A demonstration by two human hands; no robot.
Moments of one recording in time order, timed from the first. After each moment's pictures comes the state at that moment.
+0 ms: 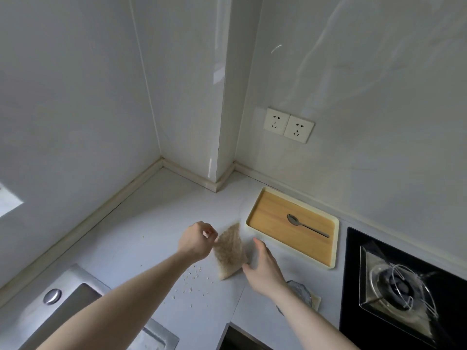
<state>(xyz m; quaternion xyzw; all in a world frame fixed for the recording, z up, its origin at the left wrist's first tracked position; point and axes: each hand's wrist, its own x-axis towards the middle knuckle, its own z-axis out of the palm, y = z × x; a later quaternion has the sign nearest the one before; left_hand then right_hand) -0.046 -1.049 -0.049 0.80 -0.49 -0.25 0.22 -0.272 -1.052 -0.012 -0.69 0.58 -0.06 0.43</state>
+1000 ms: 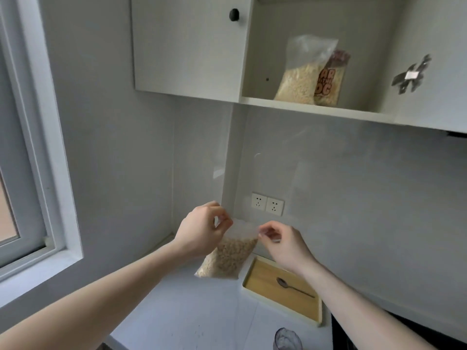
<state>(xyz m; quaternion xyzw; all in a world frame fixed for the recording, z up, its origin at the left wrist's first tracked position) -0.076 -0.895 0.281 0.65 -0.65 0.01 0.40 -0.304 -0.965 0.268 -0.79 0.43 -0.33 0.26</state>
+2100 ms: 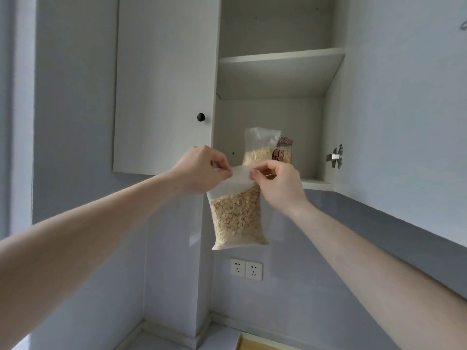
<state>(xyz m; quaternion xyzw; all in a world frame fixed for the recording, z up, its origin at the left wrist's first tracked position) -0.100 -0.884 0.575 0.55 -0.71 0.12 0.42 -0.299 -0.952 0.539 -0.75 0.31 -0.58 0.08</state>
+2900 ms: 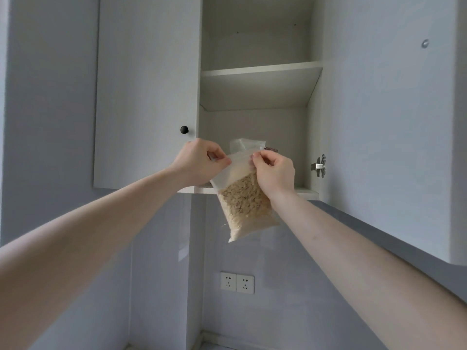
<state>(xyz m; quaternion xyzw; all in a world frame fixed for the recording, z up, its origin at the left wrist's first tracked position) -0.119 -0.923 0.613 0.51 -0.70 0.12 0.48 -0.301 -0.970 0.579 -0.62 0.31 -0.70 0.17</state>
